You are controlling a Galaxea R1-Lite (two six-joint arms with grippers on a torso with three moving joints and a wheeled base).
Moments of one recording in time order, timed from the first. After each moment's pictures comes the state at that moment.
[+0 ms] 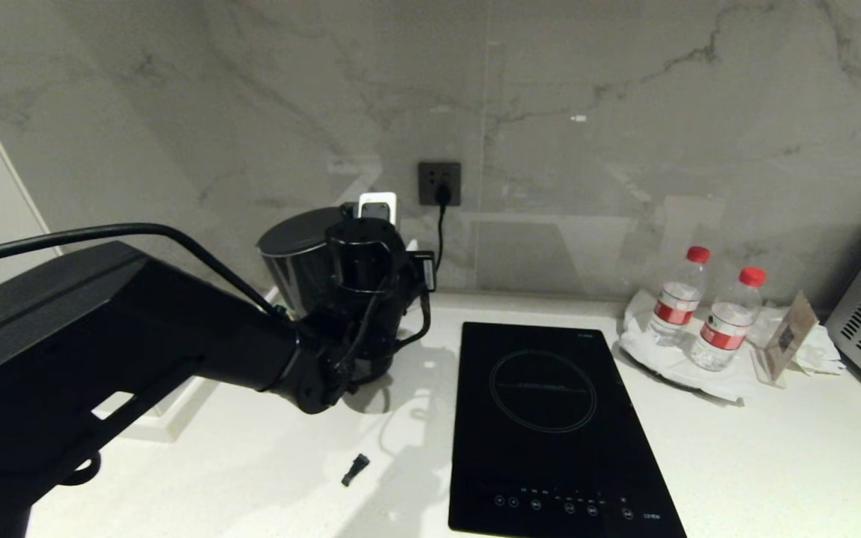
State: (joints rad) left arm -0.63 2.16 -1.28 -0.93 0.50 -0.04; right arm 0.00 0.00 0.00 0.00 0.00 -0.01
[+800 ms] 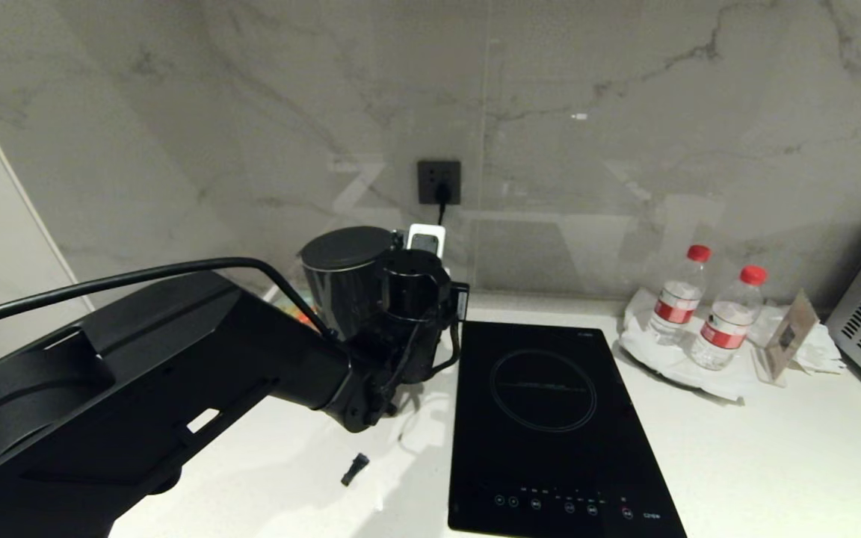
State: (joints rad) left arm -0.68 2.27 -1.34 -0.91 0.52 0.03; right arm 0.00 0.00 0.00 0.00 0.00 -0.01
